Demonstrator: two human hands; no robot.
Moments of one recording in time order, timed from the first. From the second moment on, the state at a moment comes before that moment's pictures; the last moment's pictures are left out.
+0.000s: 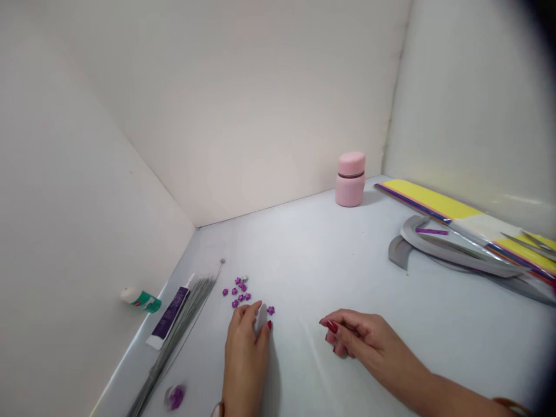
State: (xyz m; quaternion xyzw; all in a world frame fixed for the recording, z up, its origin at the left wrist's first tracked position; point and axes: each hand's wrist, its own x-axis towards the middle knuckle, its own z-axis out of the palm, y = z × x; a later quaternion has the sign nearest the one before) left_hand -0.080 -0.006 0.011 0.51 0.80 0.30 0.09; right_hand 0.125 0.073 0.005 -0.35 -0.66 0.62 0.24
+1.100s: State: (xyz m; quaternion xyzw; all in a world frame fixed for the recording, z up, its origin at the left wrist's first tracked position) left_hand -0.062 -0.008 0.022 0.54 0.83 0.14 0.01; right_hand 0.125 0.075 0.001 -0.35 -0.69 0.59 0.22
